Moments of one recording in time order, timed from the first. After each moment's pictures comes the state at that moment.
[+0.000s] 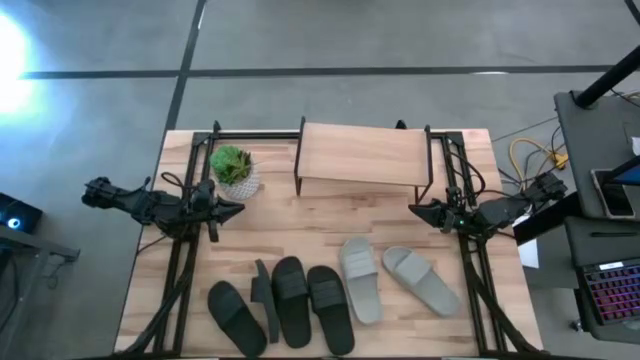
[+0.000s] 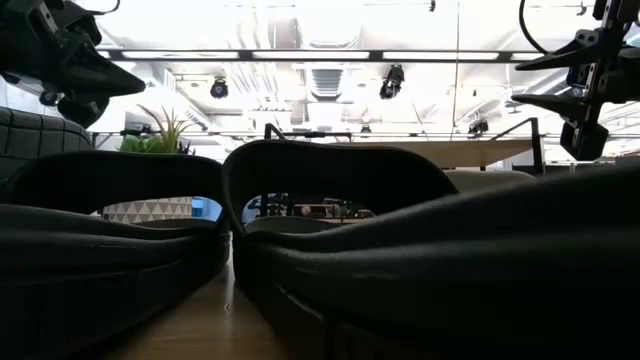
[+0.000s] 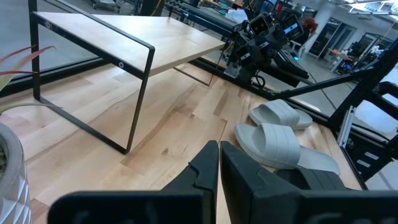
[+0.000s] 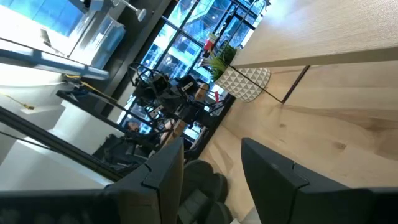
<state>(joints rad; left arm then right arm) -0.34 0.14 0.26 -0.38 -0.55 -0.49 0.46 0.02 0.01 0.06 0.70 0.96</state>
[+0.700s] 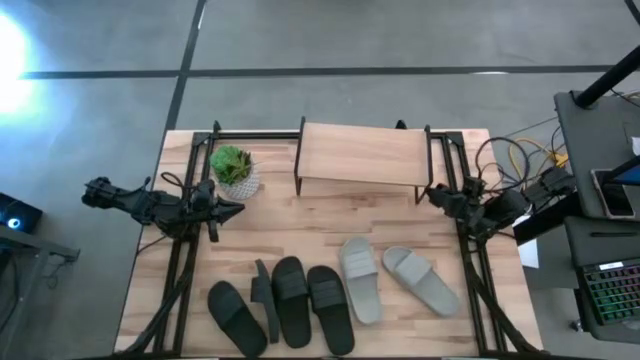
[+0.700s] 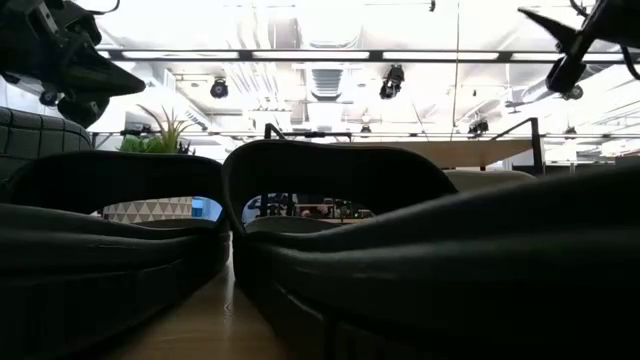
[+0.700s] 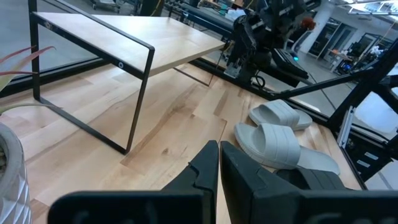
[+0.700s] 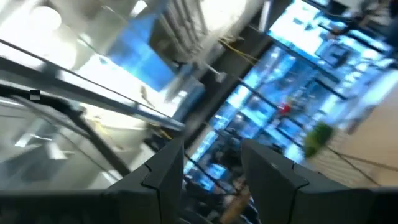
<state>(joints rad) -0.34 0.14 0.26 -0.38 -0.55 -0.49 0.46 0.23 0.03 0.78 0.66 0.59</state>
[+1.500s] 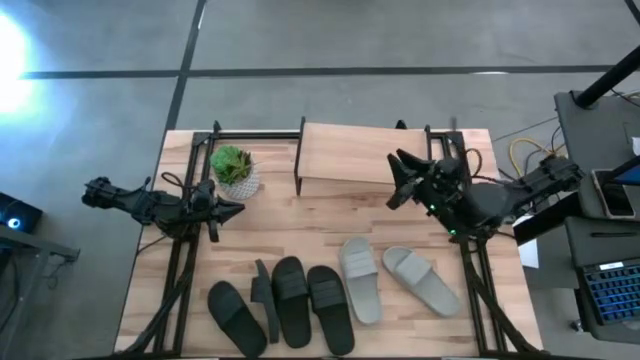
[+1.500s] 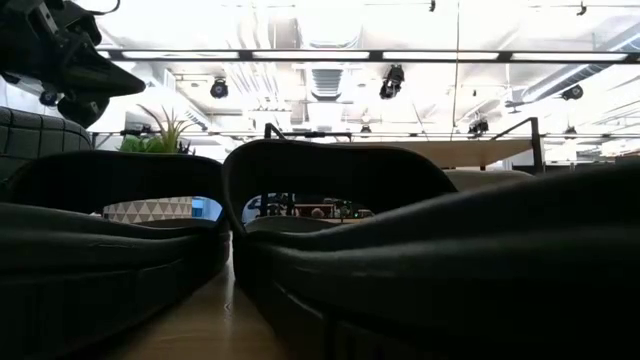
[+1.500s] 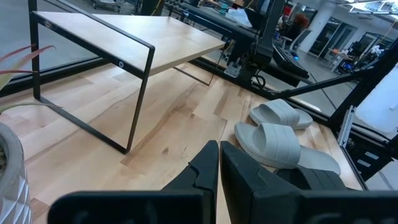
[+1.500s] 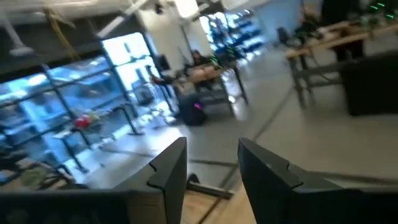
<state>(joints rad) -0.34 0.14 0.26 -0.38 -0.55 -0.49 0.45 1.20 1.22 0.14 1.36 0.26</state>
